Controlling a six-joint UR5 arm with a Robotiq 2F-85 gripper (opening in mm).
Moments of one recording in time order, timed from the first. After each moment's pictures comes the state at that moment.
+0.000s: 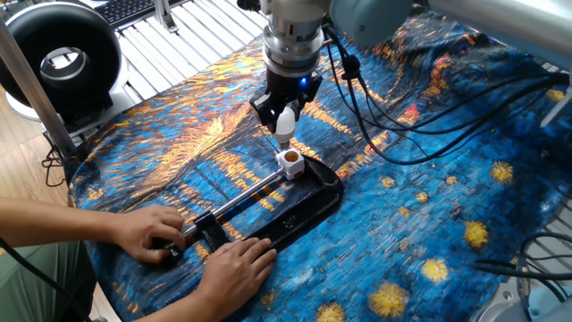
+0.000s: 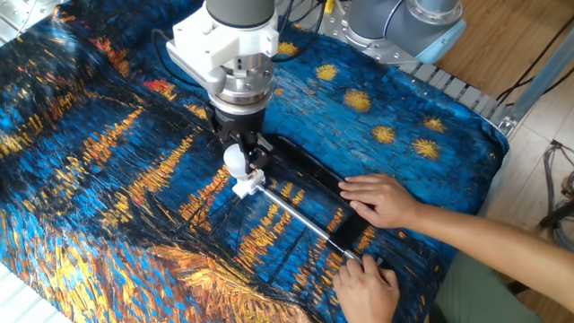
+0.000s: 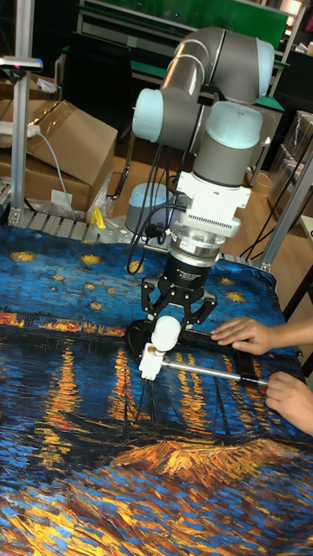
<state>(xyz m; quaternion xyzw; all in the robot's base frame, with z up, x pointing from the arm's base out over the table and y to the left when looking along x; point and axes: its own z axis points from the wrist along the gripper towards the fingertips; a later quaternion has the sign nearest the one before) 0.534 0.052 0.117 0.05 1.00 0.00 0.06</state>
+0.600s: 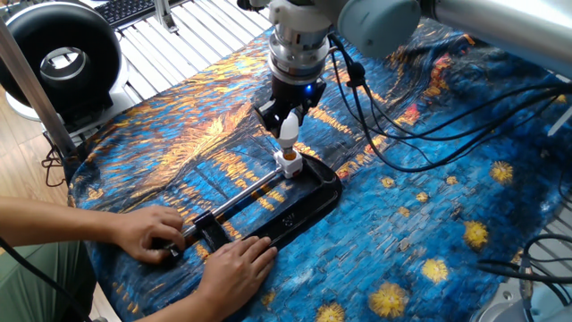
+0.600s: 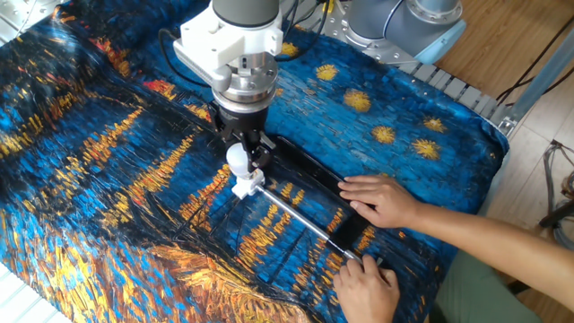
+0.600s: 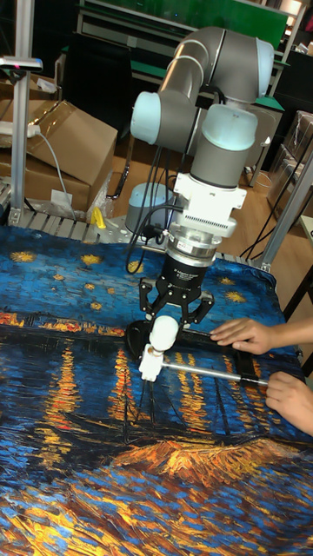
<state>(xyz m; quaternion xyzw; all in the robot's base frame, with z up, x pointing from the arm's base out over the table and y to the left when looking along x) 0.527 0.049 0.111 0.05 1.00 0.00 0.07</state>
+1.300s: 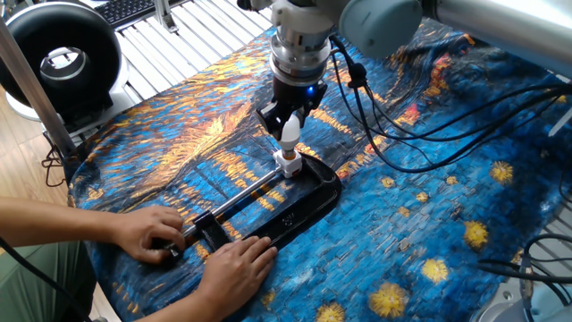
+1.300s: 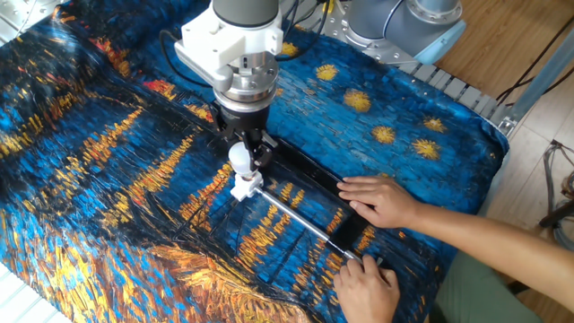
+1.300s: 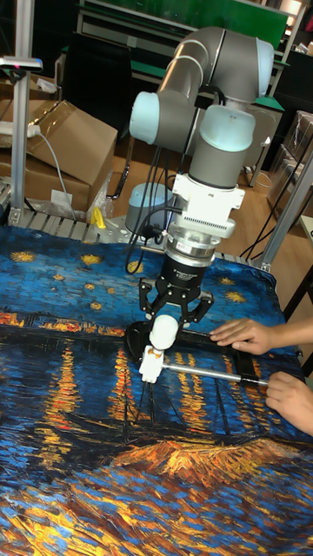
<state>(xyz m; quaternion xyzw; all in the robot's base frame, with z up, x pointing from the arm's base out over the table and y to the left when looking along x) 0.523 0.051 0.109 0.03 1.00 0.01 0.06</state>
